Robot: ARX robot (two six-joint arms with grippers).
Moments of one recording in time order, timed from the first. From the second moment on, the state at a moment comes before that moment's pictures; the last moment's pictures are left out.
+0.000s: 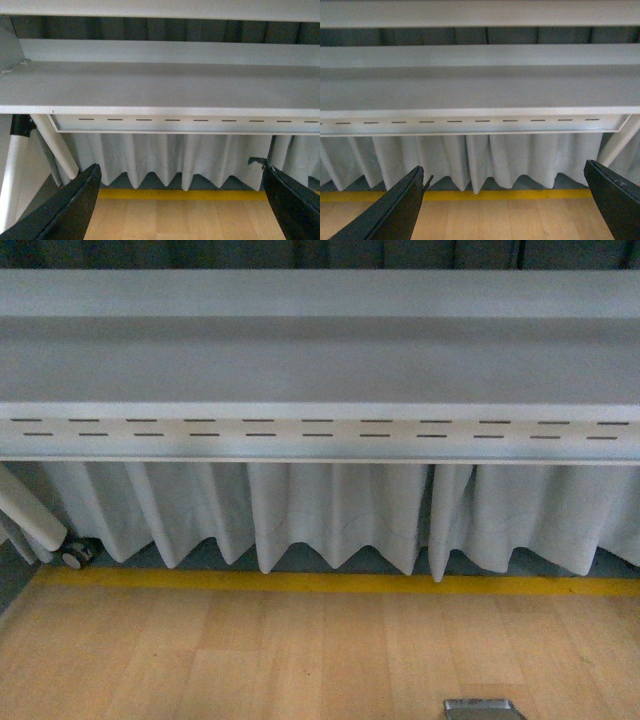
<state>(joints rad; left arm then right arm) 0.00 0.01 0.01 0.00 0.00 -0.01 0.00 0.00 0.01 0.00 0.00 -0.01</state>
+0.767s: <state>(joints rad) 0.00 0.01 0.01 0.00 0.00 -0.01 0.00 0.00 0.01 0.00 0.00 -0.01</state>
